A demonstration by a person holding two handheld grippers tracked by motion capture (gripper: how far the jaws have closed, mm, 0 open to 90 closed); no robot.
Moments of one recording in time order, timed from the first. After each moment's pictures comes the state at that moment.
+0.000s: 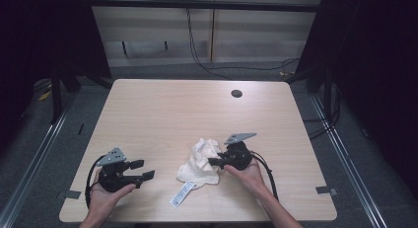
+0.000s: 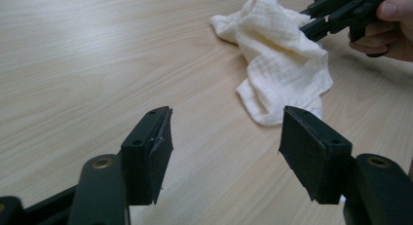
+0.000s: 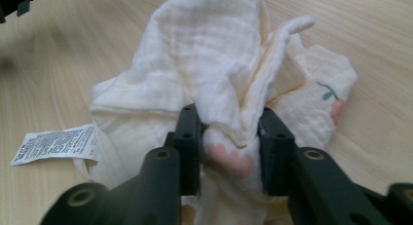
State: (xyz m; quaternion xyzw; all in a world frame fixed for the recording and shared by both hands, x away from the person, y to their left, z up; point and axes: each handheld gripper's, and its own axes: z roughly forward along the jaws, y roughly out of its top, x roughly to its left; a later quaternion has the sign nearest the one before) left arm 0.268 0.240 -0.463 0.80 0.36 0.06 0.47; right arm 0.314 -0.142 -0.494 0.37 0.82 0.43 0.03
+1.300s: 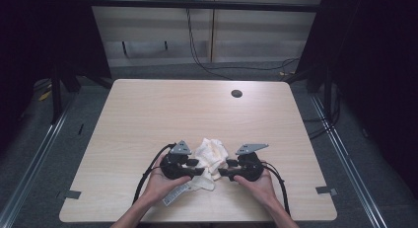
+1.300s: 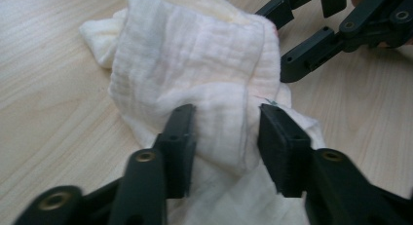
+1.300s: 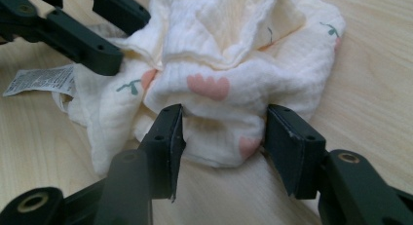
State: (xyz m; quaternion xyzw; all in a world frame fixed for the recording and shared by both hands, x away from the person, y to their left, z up) left arm 0.307 0.093 -0.487 0.88 0.25 0.00 0.41; right arm 0.282 -0.170 -0.502 0.39 0.82 0.41 0.05
